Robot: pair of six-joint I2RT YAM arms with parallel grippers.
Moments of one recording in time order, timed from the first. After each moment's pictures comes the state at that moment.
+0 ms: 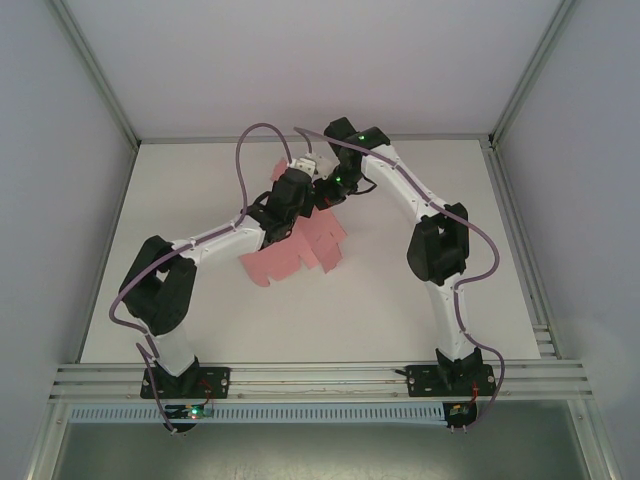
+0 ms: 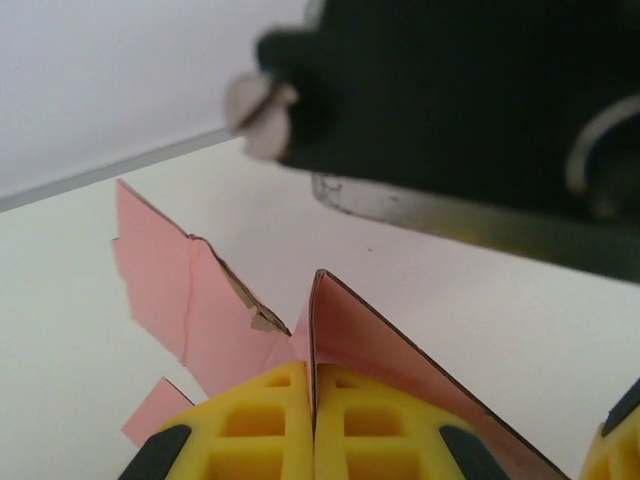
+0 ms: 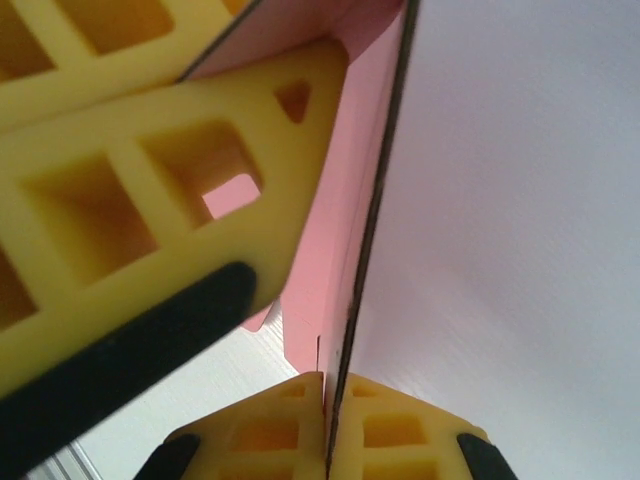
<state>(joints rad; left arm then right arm) -0.61 1.76 1.23 -0.02 -0.33 -0.10 0.49 2.22 2.19 -1.25 -0.48 -0.12</state>
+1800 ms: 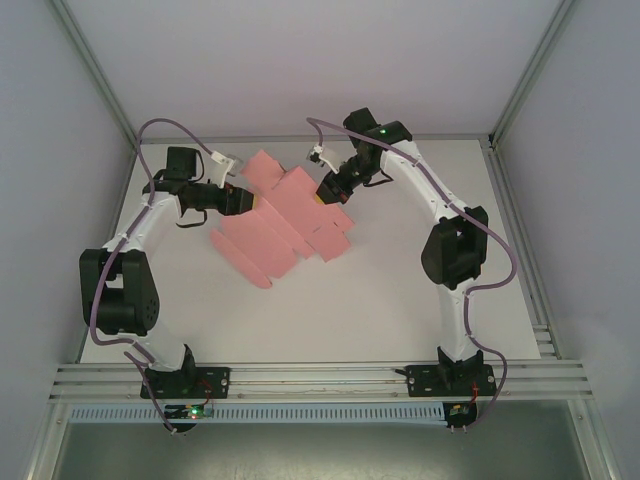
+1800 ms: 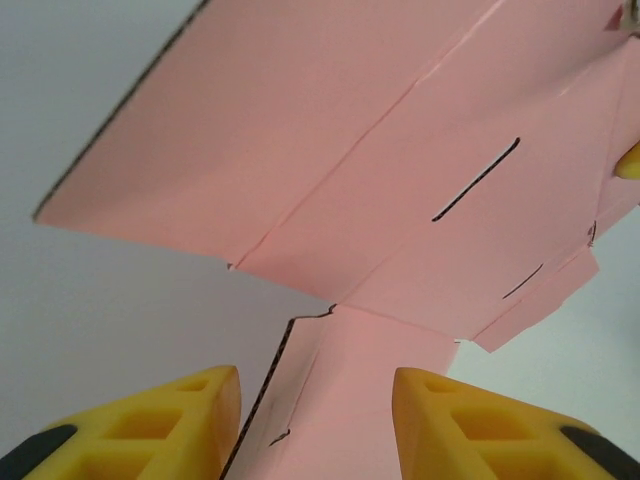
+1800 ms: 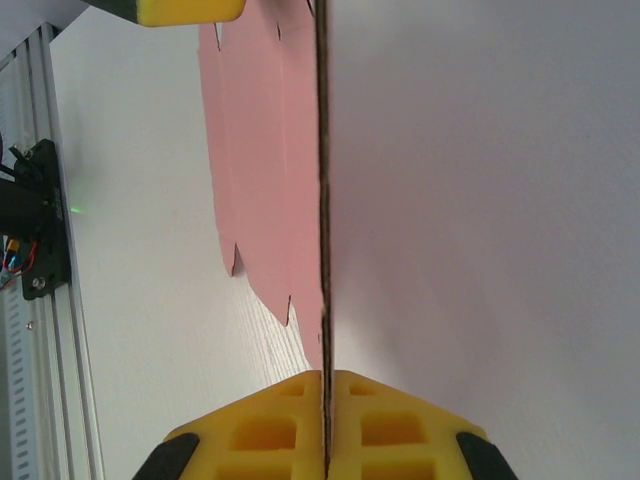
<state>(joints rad) 0.02 1.64 1.26 -0.53 0.88 0.22 0.41 2.12 2.12 -1.25 -0.74 -0.50</state>
